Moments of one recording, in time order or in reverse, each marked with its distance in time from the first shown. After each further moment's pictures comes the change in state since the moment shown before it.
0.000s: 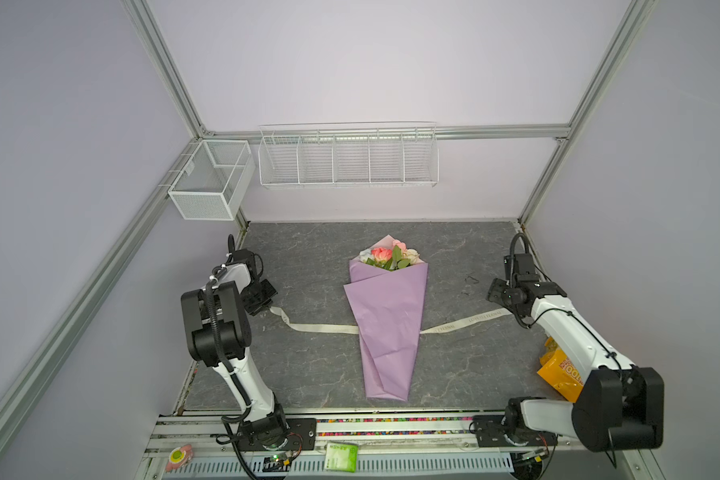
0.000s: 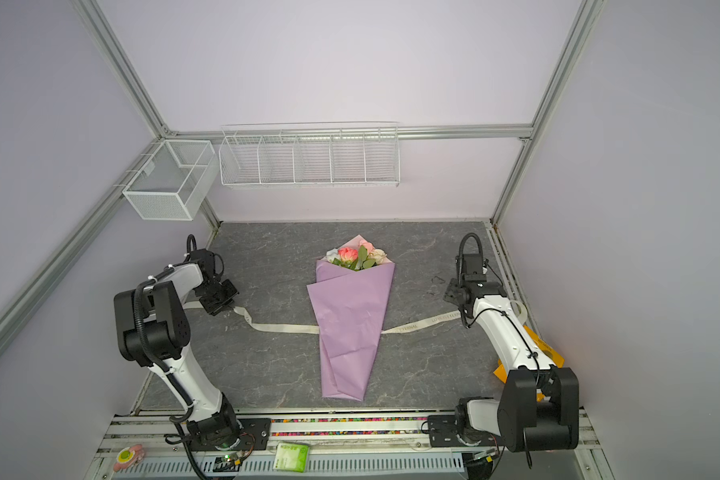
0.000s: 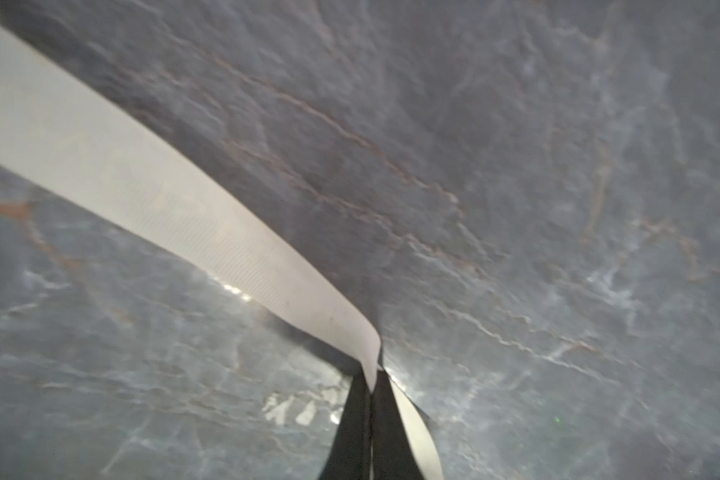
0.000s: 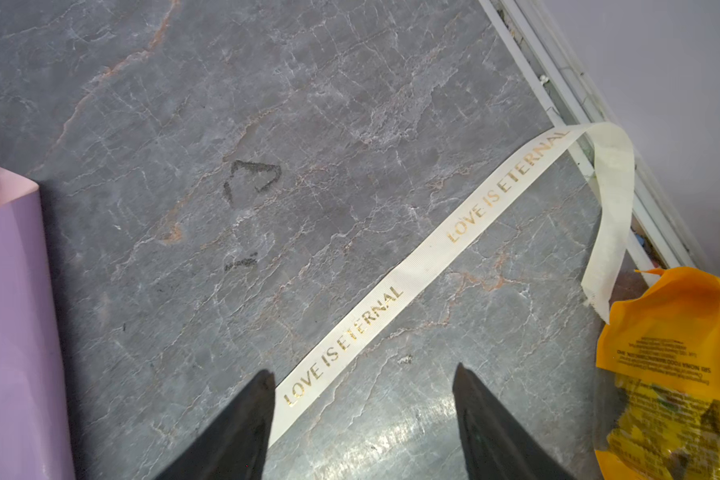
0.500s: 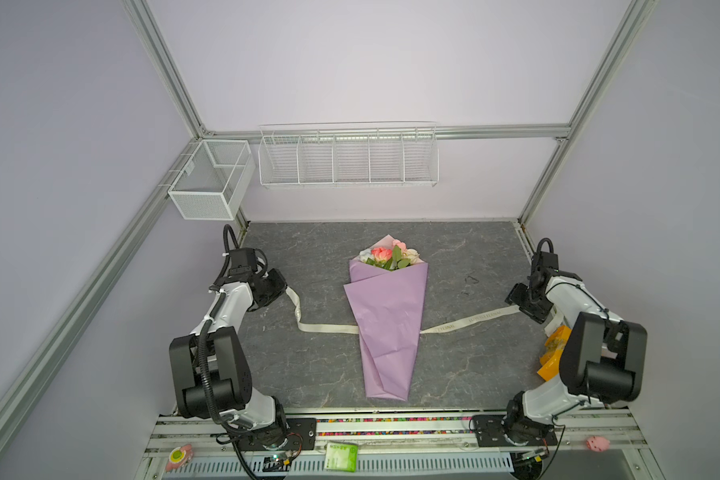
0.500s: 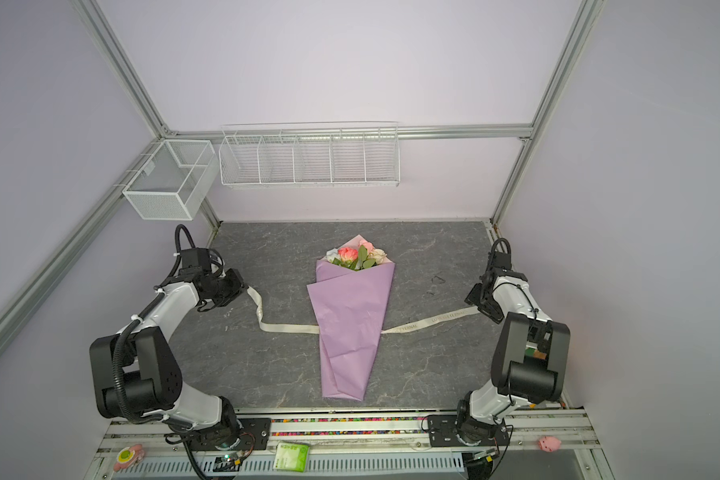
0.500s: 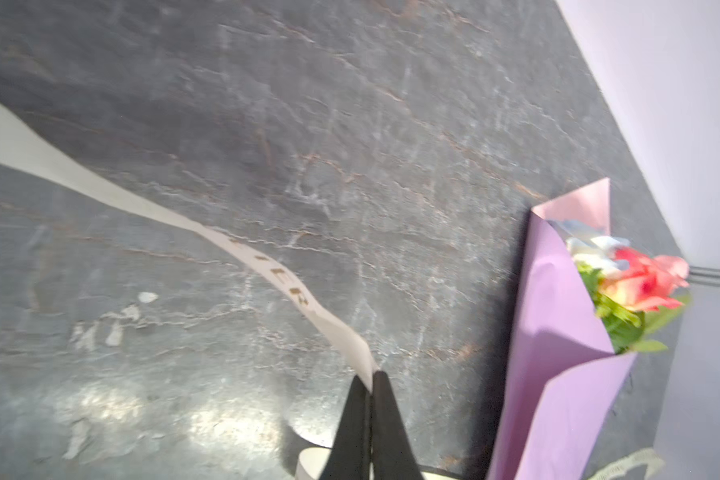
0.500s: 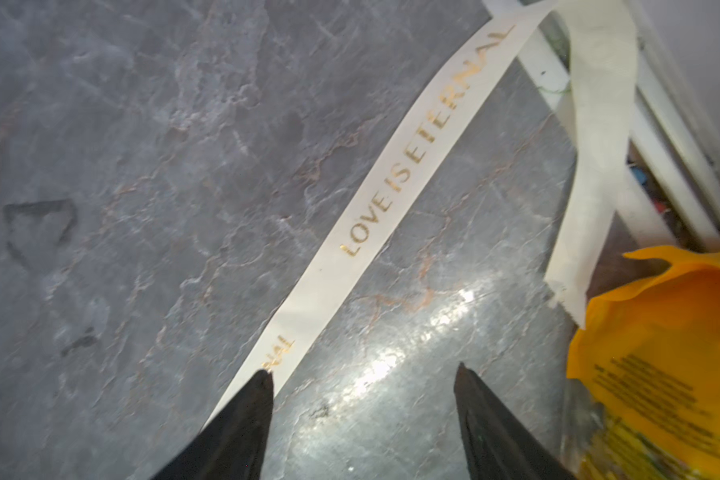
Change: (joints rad) left arm -0.069 -0.379 -0.230 0.244 0.282 -0.003; right arm -0.267 0.311 0.140 -0.096 -0.085 -0.059
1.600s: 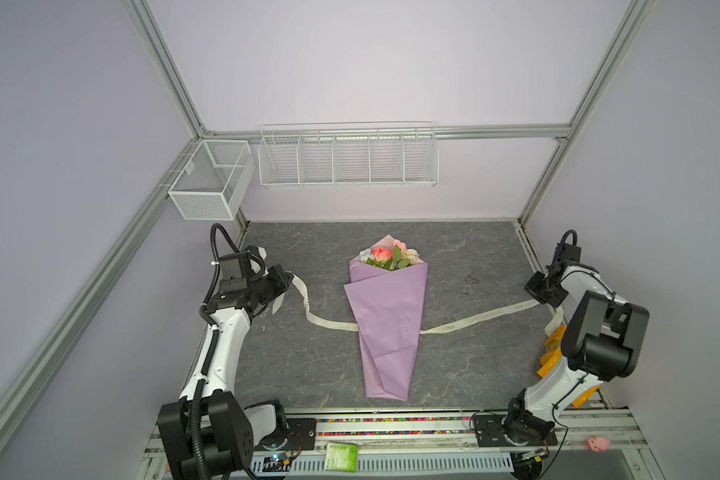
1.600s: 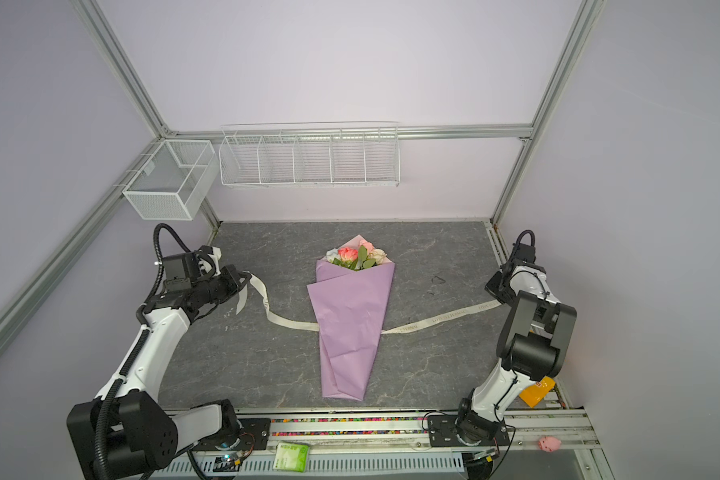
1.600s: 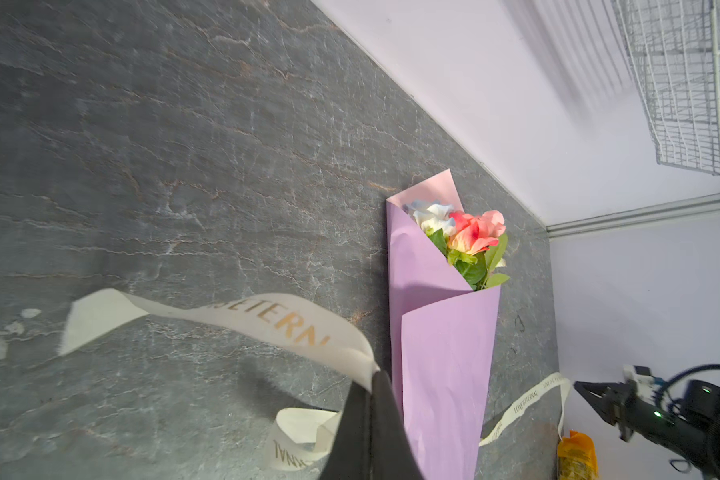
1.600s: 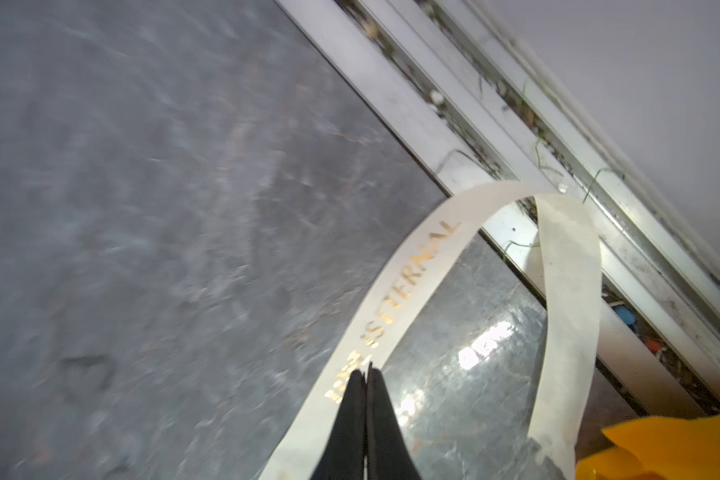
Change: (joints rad) left arm -0.015 -0.321 -0.068 0.031 0.115 -0.022; right arm -0.121 0.089 0.148 0.110 -0.150 -0.044
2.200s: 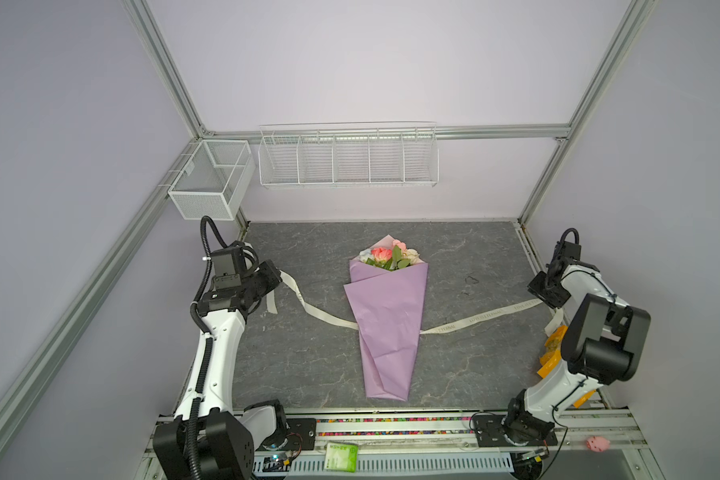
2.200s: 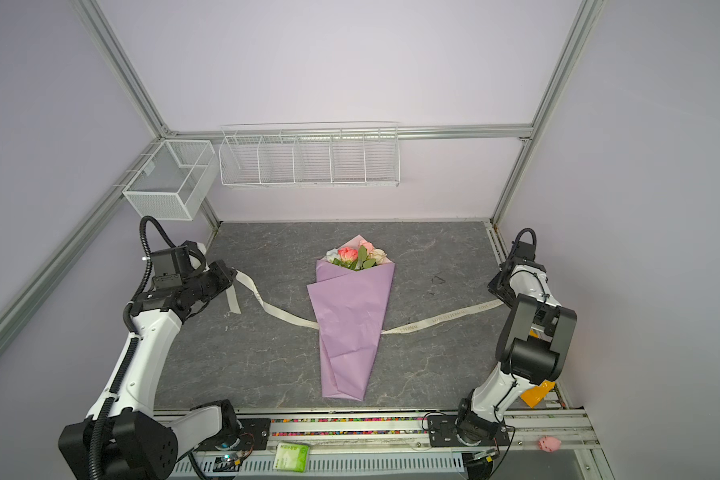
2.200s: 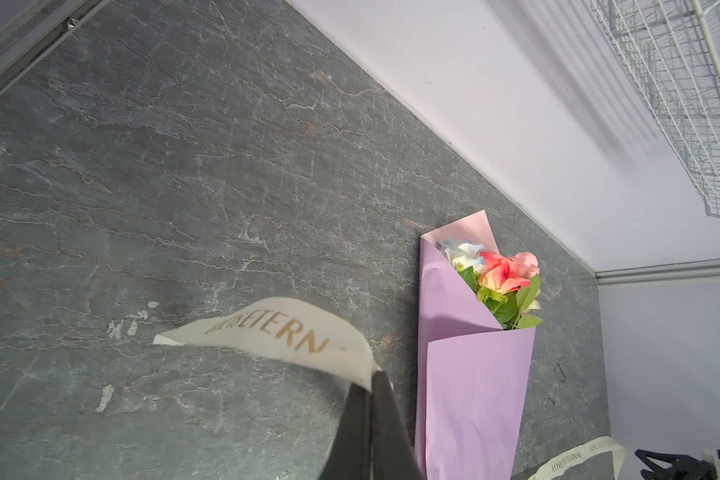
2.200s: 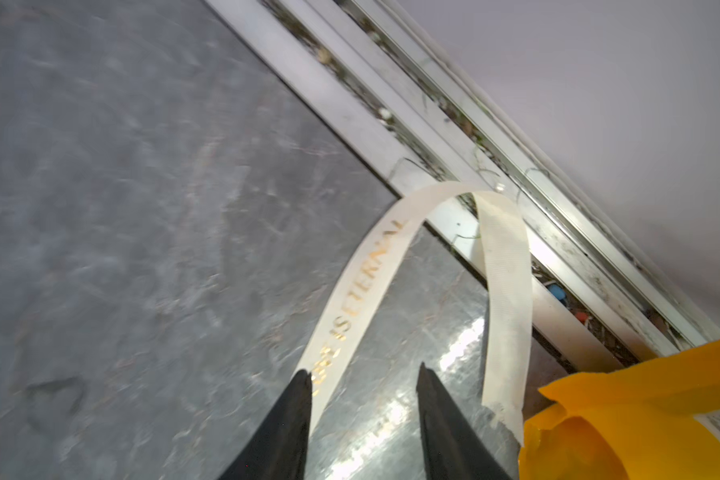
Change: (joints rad) left arm 0.001 -0.038 0.081 -0.112 -0.163 -0.002; right arm -0.024 0.080 0.019 -0.058 0.143 0.038
